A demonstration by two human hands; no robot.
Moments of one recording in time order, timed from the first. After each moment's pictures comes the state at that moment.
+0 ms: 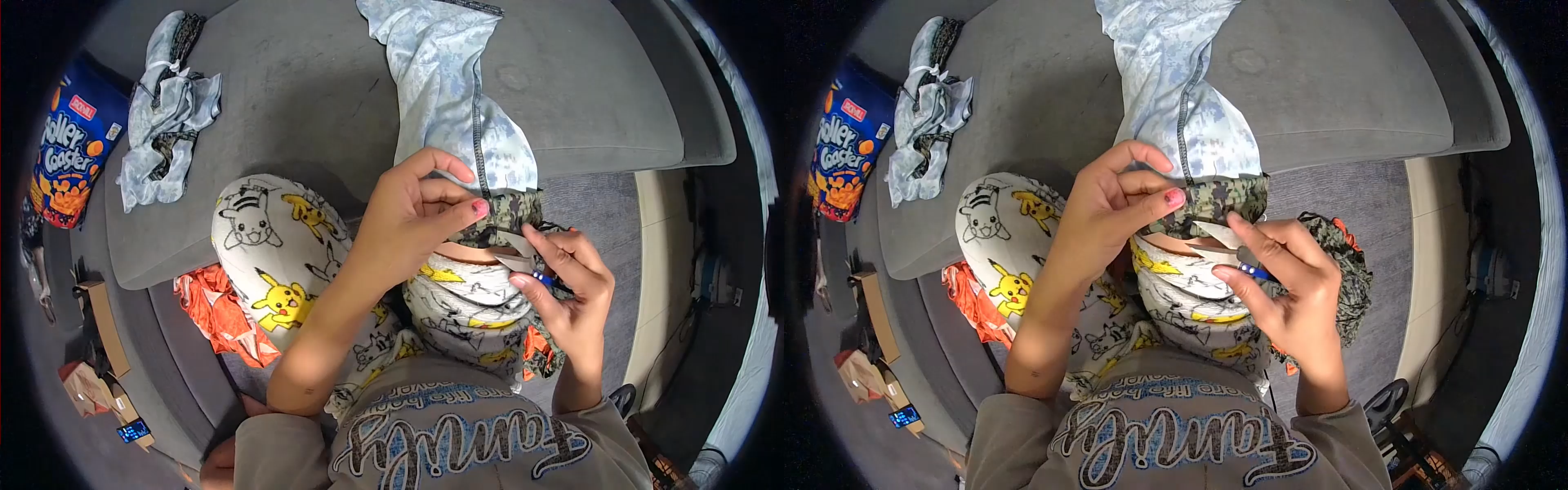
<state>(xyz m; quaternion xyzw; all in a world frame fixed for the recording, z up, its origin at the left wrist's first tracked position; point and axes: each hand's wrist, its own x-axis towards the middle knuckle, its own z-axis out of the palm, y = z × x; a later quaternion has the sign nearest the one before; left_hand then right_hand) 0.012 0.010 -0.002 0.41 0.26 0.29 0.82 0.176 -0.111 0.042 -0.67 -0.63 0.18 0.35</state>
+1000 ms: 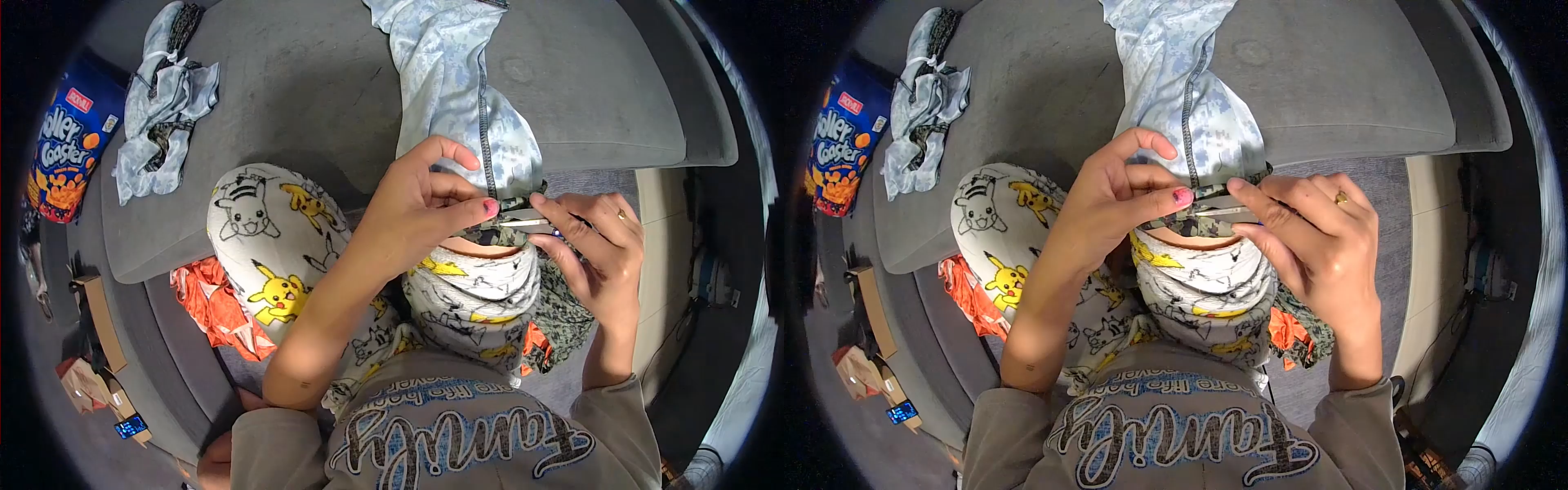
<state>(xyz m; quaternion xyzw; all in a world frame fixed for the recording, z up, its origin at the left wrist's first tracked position) 0.010 0.015 0.001 0.43 0.28 0.23 0.82 0.200 -0.078 0.059 -0.57 -0.79 0.00 0.23</state>
